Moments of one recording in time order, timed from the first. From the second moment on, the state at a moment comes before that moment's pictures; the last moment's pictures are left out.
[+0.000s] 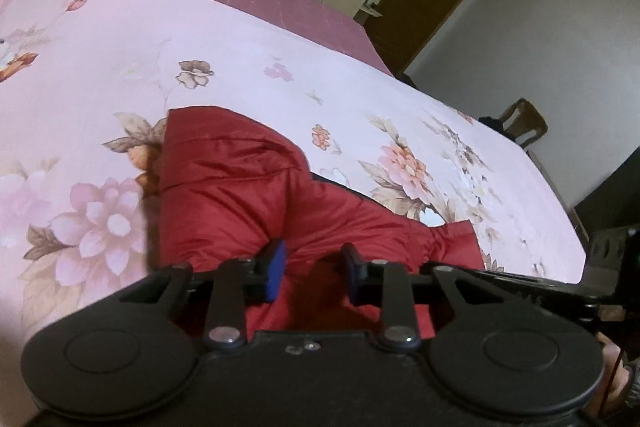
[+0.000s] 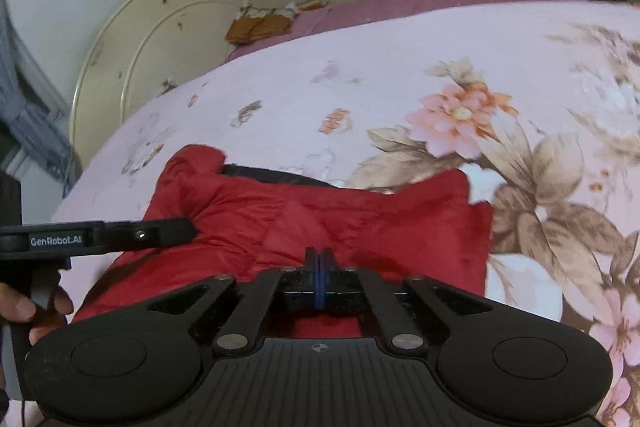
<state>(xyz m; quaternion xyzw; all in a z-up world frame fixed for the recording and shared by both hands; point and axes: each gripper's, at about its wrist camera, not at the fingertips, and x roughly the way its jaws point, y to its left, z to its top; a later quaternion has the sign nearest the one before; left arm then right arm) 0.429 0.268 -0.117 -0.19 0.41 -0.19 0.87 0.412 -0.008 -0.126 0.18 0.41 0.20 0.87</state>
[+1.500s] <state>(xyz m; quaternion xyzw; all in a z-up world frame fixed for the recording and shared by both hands) 0.190 0.233 -0.087 -0.05 0.35 -0.11 0.93 0.199 0.020 -0.084 -0.01 0.36 0.27 0.89</state>
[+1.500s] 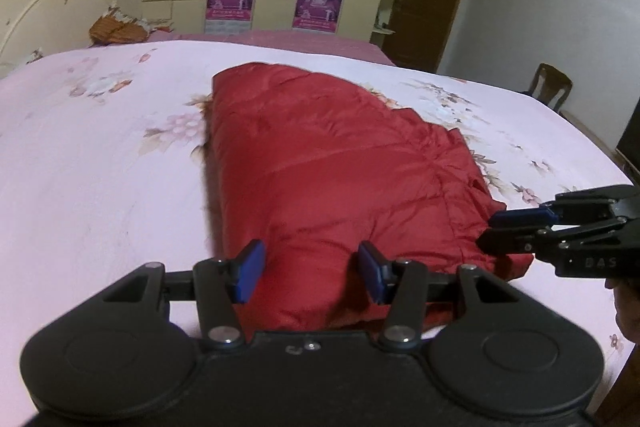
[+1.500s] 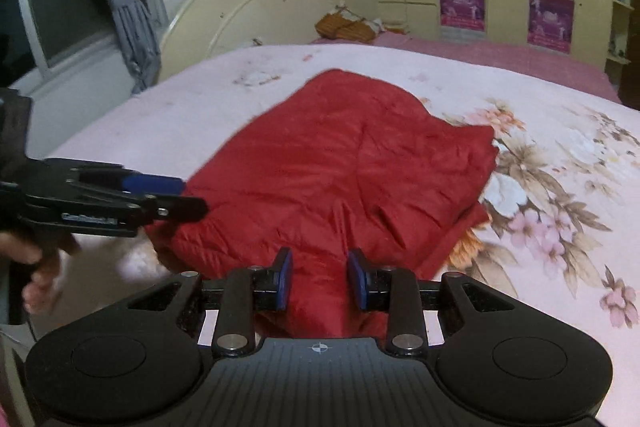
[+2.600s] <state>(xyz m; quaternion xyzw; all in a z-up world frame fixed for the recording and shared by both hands) 0.039 0.168 -0.002 -0.04 0.30 -0.03 0.95 0.049 -0.016 -0.009 0.01 0.34 0.12 0.93</state>
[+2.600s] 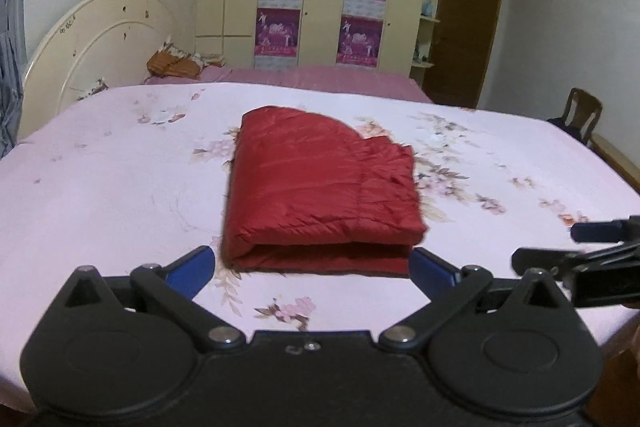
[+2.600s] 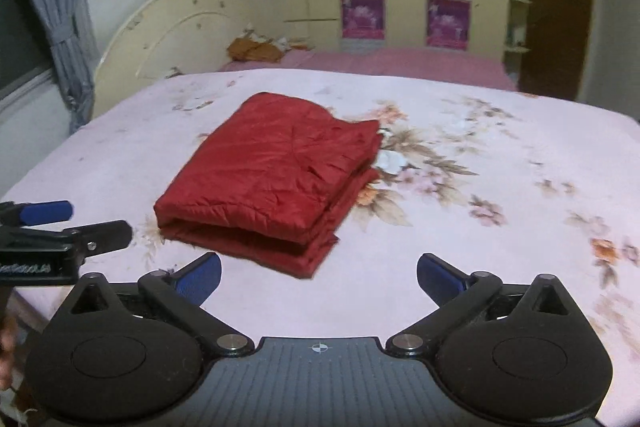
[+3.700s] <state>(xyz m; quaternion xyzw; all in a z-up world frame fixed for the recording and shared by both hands) -0.048 0.129 0.024 -0.03 0.26 -0.04 0.96 -0.065 -0.049 0.024 0.04 0.31 0.06 0.95</state>
